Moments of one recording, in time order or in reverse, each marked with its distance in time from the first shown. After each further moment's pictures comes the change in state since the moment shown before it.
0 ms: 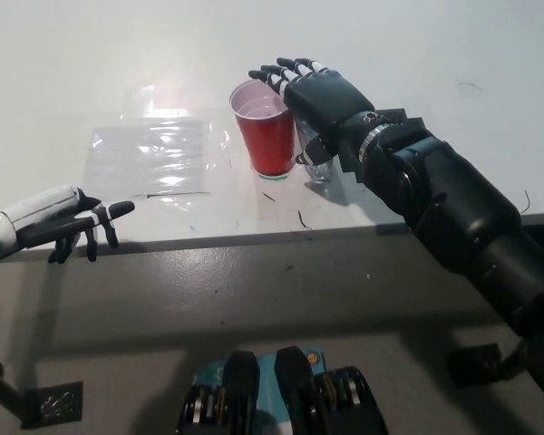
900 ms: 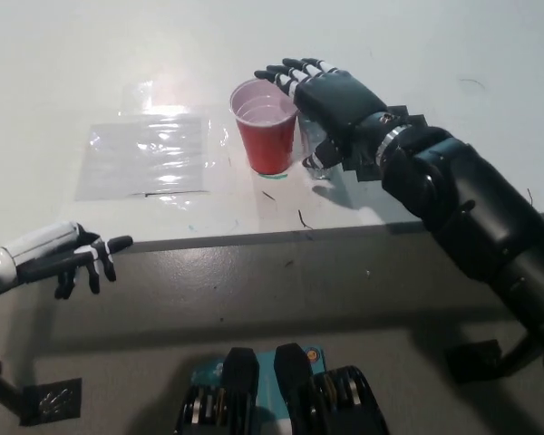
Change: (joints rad) left_arm 0.098 -0.001 0.006 -0.029 0.001 -0.007 0.000; right_arm 0.042 -0.062 -0.062 -0.215 0.026 0.003 0.080
